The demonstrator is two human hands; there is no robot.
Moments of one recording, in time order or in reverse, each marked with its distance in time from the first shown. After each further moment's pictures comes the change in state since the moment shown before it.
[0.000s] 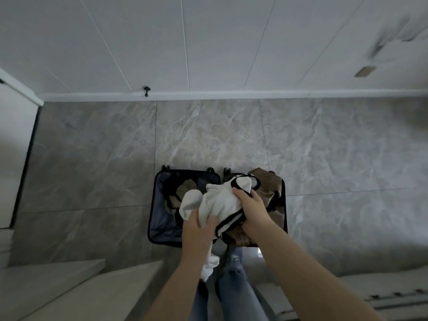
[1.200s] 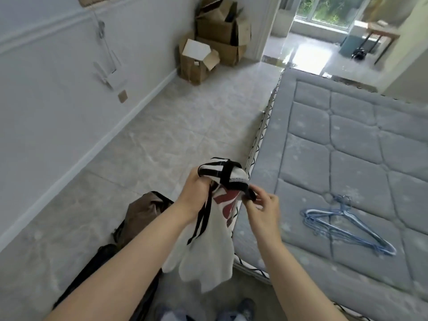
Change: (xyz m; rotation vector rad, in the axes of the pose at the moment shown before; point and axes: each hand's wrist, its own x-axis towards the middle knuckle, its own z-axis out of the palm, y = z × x) left_hand -0.348 0.224 0.076 -0.253 -1.476 0.551; right_hand -0.369 0.141 -0.280 0.249 1.146 -0.624
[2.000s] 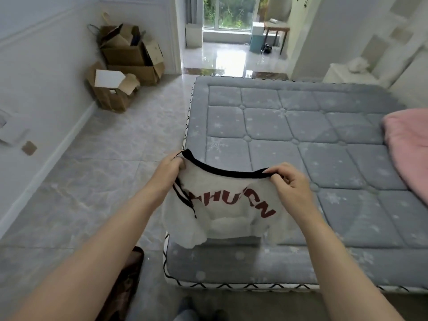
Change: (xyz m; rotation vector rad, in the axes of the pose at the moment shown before) left_hand 0.091 -0.011 0.264 0.396 -0.172 -0.097; right_hand 0.065 -0.002 -0.364 -0.108 0.227 -0.266
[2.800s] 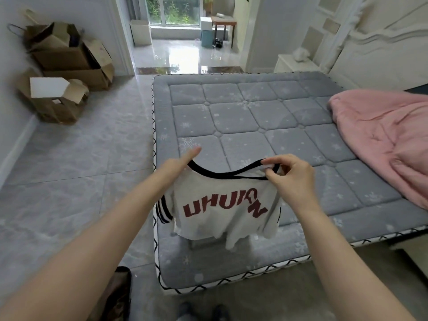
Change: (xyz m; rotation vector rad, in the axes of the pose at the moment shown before) left_hand 0.038 0.010 0.010 0.259 -0.320 -0.196; right_hand -0.018 -0.028 -0.006 -0.347 0.312 0.042
